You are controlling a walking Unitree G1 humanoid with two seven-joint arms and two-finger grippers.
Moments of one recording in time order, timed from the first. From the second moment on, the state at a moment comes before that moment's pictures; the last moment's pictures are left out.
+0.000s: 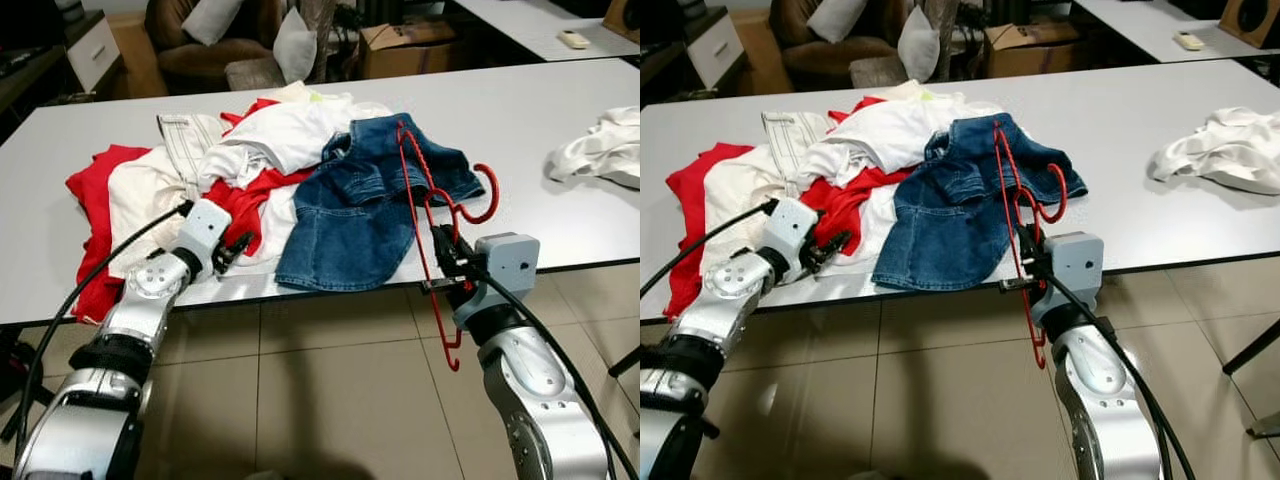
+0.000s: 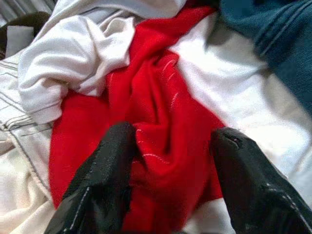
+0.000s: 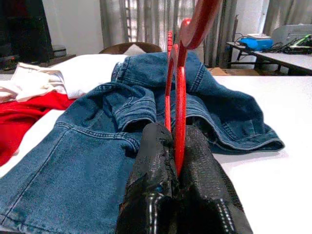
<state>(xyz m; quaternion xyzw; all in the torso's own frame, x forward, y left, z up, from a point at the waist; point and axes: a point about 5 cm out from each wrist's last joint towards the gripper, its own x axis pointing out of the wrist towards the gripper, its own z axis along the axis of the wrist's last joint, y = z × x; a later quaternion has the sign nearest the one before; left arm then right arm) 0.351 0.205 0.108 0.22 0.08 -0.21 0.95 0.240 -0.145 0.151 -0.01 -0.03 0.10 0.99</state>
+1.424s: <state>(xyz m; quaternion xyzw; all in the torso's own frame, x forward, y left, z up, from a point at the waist) 0.408 0.161 0.225 0.05 -0.06 -0.24 0.97 0.243 -0.143 0.148 -0.01 -0.03 0.08 1.00</state>
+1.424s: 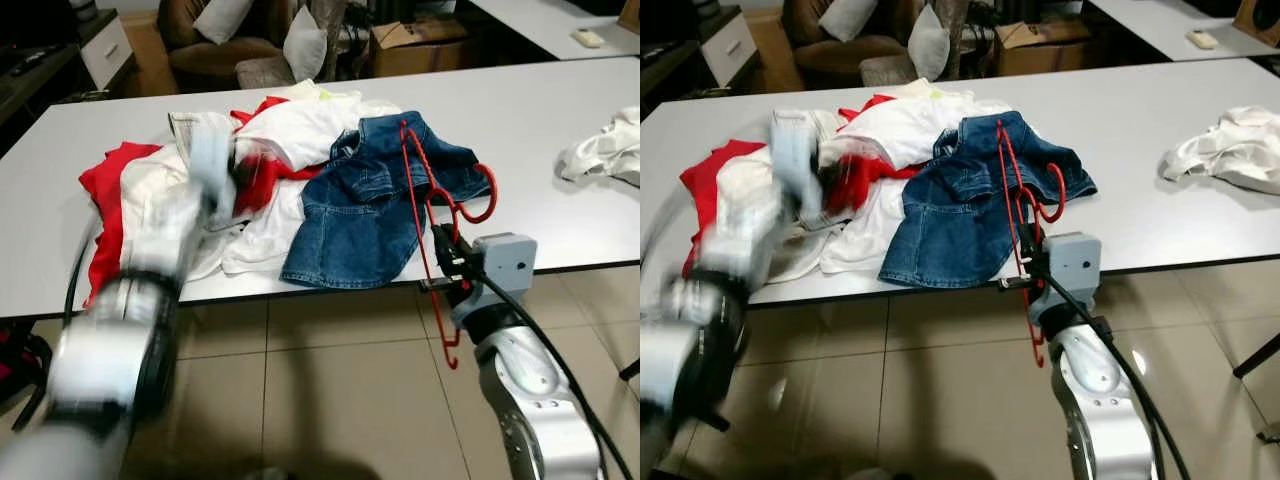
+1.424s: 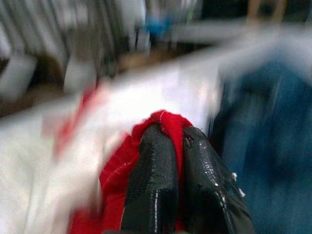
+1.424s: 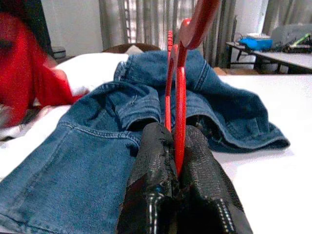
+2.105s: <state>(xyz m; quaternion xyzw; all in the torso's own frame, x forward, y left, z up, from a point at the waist) 0.411 0.125 0.274 -0.07 -0.10 -0.34 0.93 0.243 -0.150 0.149 0.00 -0.04 0.05 1.00</state>
